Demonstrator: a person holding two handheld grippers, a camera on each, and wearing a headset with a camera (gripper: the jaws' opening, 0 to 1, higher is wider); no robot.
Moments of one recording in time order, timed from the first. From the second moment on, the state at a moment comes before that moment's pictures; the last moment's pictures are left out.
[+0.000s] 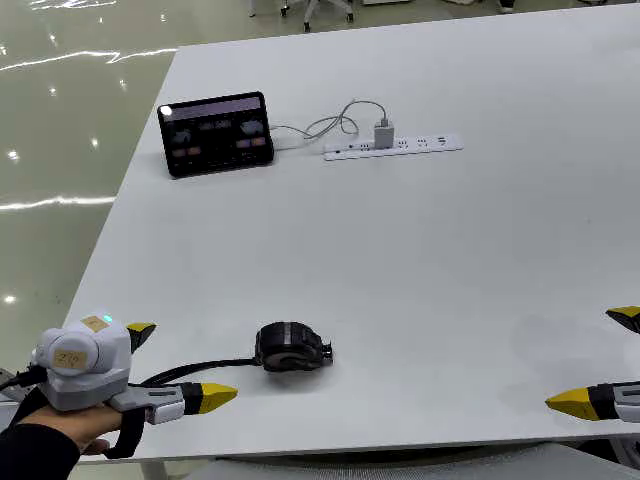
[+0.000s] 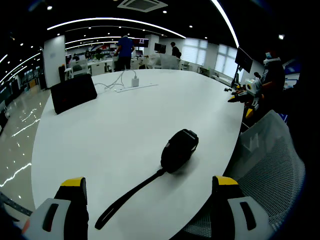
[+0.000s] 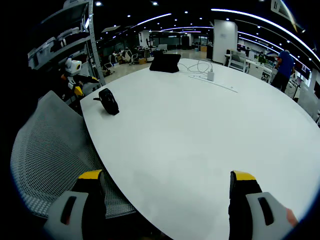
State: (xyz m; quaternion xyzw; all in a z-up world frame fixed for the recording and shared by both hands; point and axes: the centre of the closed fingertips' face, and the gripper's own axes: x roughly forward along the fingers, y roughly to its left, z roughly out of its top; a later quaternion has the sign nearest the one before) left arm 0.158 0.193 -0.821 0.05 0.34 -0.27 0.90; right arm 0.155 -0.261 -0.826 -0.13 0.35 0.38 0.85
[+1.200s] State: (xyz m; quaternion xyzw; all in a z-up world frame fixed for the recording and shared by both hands) left arm 0.169 0.186 -0.822 0.09 0.34 -0.32 0.88; right arm 0.168 -0.248 -0.813 -0.14 0.33 0.40 0.85
